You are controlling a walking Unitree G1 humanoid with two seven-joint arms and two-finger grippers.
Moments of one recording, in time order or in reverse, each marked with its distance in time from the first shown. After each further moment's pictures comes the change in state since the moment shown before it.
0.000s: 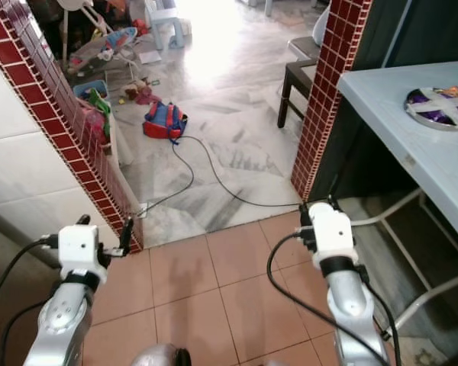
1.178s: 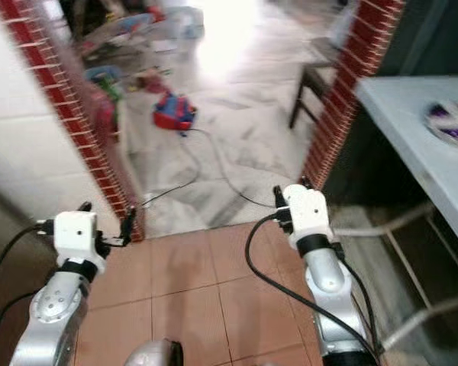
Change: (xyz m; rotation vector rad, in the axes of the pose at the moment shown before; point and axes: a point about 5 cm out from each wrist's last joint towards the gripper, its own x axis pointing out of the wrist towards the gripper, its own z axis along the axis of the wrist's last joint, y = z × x) left arm 0.006 -0.002 0.028 -0.020 -0.010 -0.043; right arm 0.026 0.025 0.035 0.043 -0.059 0.107
